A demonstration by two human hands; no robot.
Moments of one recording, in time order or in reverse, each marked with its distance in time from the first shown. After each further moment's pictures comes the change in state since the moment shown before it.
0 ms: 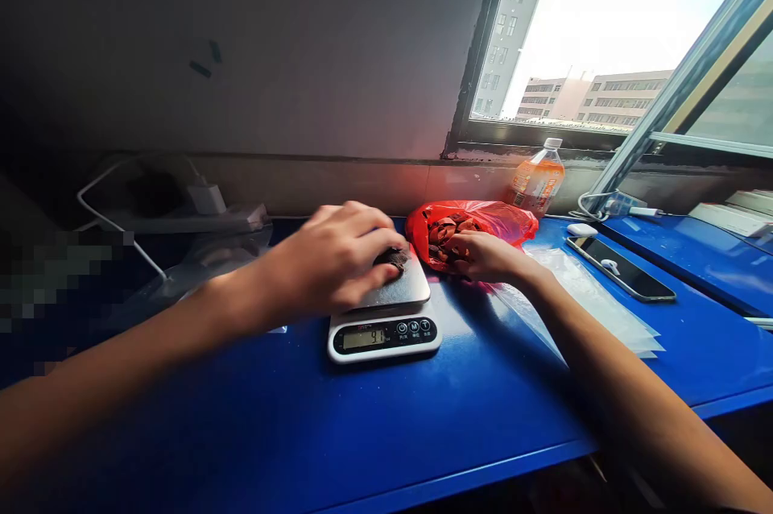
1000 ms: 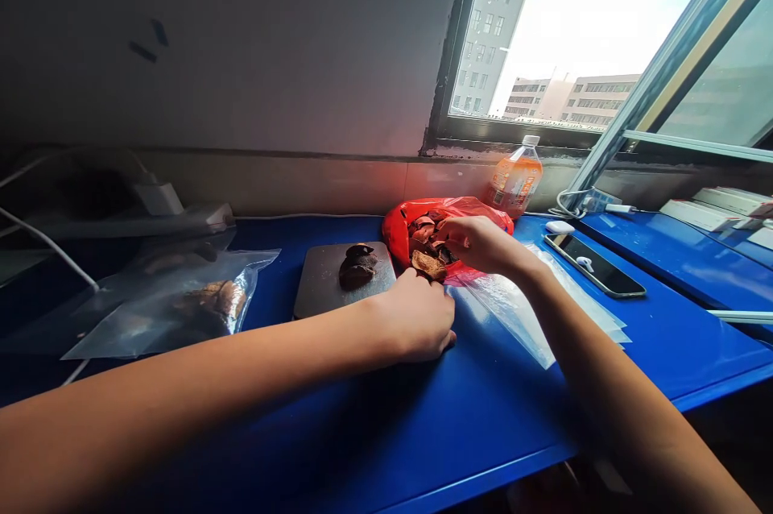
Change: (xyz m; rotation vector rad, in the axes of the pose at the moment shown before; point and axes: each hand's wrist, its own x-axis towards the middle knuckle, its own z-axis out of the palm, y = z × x) left_hand 0.082 0.096 0.068 0.078 -0.426 0.167; right_hand -0.008 0.013 -0.024 0.092 0.149 0.055
